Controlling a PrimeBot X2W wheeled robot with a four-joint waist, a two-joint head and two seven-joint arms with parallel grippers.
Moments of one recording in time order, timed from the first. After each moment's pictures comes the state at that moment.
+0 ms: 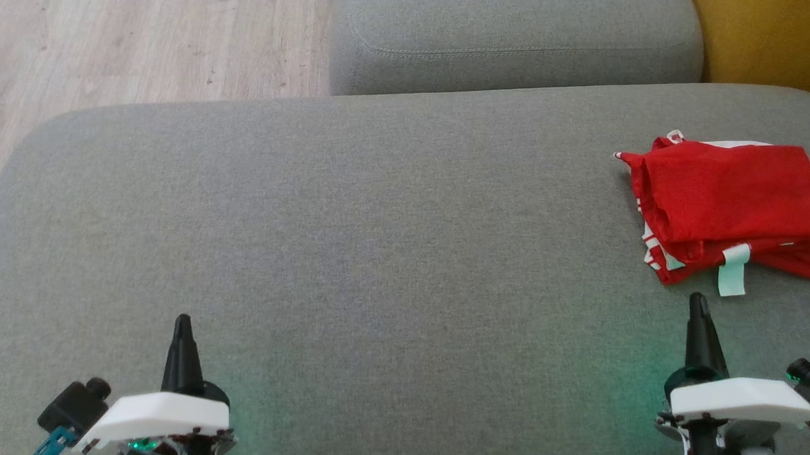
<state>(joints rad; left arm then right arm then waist) -0.02 0.05 -0.10 0.30 -0.96 -0.07 -0.09 0.00 -0.05 -0.01 0.29 0.89 0.13 -0.10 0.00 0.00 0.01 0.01</state>
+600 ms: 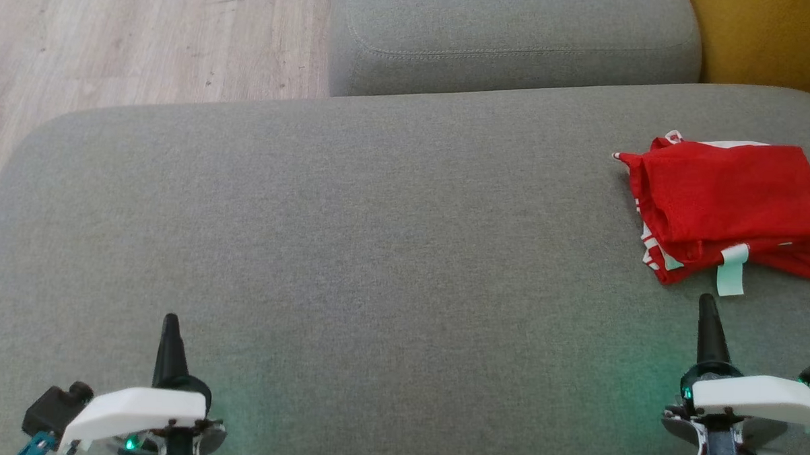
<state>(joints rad) -0.03 0.05 -0.06 0.29 -1.13 -0.09 -0.04 -0.01 -0.05 -0.04 0.29 1.09 0.13 -0.05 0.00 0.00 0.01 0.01</state>
